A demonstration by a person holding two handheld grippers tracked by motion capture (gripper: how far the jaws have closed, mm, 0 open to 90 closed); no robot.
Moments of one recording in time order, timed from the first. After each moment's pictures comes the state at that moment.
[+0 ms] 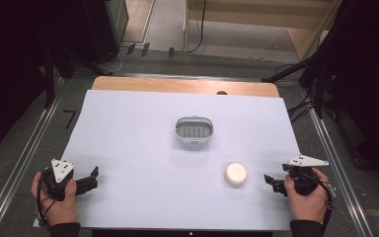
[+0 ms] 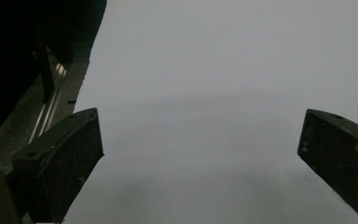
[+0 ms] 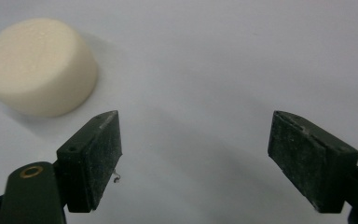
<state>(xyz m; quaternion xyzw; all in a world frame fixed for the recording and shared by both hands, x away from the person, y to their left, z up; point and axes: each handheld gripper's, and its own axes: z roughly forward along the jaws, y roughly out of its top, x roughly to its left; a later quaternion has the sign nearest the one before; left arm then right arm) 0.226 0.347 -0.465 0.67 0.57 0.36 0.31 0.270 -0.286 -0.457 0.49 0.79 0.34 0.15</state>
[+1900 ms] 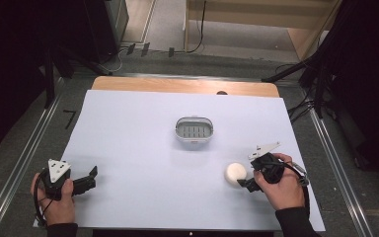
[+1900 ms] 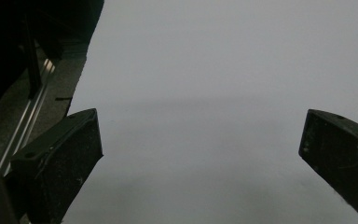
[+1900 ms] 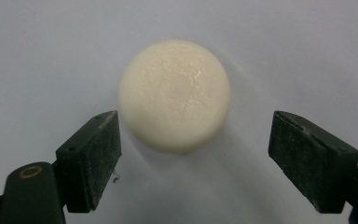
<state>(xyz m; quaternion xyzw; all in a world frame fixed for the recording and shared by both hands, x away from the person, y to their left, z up) 0.226 0.354 -0.464 0.65 0.59 0.34 0.33 0.297 -0.201 -0.431 0.35 0.90 0.26 0.05</state>
